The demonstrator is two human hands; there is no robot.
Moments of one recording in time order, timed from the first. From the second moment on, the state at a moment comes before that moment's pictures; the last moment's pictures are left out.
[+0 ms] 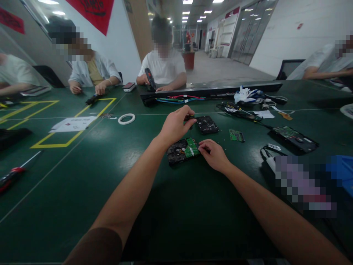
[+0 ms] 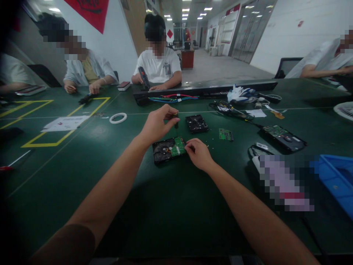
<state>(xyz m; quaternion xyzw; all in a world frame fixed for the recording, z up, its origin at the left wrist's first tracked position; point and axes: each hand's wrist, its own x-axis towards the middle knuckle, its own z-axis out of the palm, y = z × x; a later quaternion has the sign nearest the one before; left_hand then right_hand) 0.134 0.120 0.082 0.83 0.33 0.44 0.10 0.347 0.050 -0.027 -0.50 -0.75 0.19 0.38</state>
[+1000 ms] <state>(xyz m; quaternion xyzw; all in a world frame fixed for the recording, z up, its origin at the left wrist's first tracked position) 0.139 0.118 0.077 0.78 0.35 0.51 0.07 0.348 0.049 -0.026 -0.50 -0.76 0.17 0.37</state>
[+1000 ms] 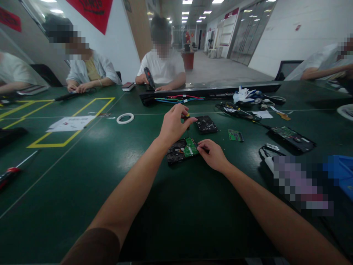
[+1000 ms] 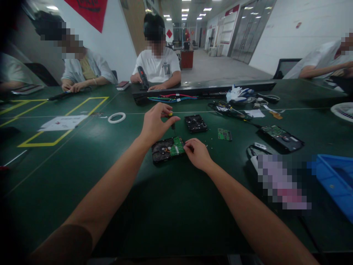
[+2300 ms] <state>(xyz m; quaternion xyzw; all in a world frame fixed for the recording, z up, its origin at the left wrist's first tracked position) 0.137 0.121 0.076 0.72 0.34 0.53 0.29 0.347 0.049 -0.028 -0.50 -0.76 0.18 0.38</state>
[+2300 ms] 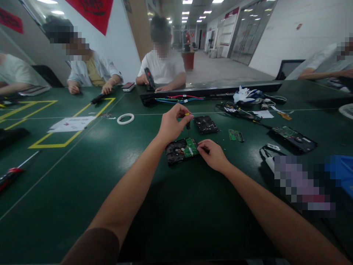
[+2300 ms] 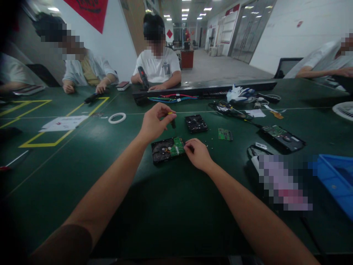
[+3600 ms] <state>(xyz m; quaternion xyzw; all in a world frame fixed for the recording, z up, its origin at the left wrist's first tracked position) 0.146 0.120 0.081 0.40 0.34 0.52 0.67 0.349 0.051 -0.029 -0.50 -0.76 0.18 0.37</state>
